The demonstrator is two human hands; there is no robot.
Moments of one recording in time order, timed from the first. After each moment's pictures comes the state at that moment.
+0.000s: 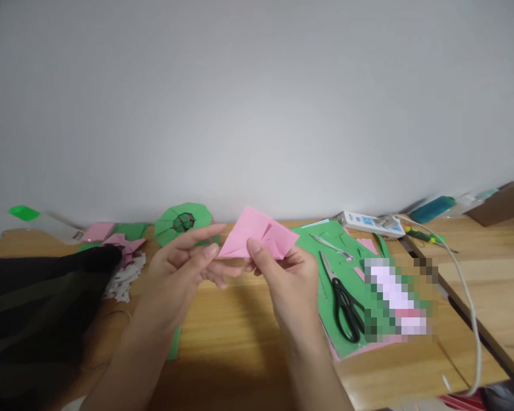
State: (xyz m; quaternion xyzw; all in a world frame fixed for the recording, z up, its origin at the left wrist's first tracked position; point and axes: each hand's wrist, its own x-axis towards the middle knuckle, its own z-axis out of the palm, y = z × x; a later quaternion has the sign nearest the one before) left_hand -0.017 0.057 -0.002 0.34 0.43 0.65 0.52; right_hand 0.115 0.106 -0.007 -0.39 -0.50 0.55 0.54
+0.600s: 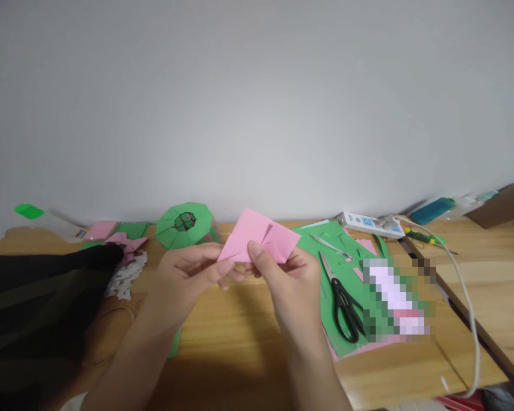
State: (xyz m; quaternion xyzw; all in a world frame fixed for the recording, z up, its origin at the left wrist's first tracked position) left_hand -0.014 0.055 0.004 0.45 0.48 0.59 0.47; right_hand 0.120 0.102 -0.005 -0.39 -0.49 0.56 0.54
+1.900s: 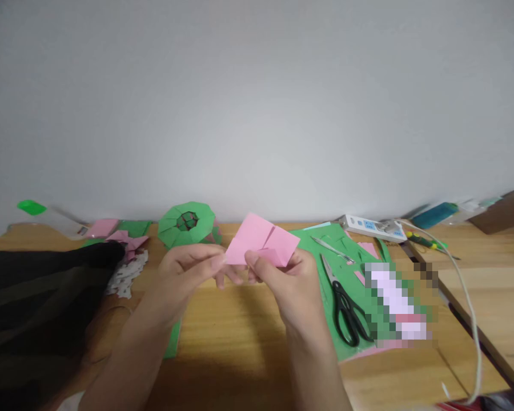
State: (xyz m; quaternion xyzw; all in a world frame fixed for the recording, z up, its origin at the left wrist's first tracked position) left_hand -0.026 0.056 0.000 0.45 0.46 0.57 0.51; right_hand 0.124 0.108 -0.004 -0.38 -0.53 0.59 0.48
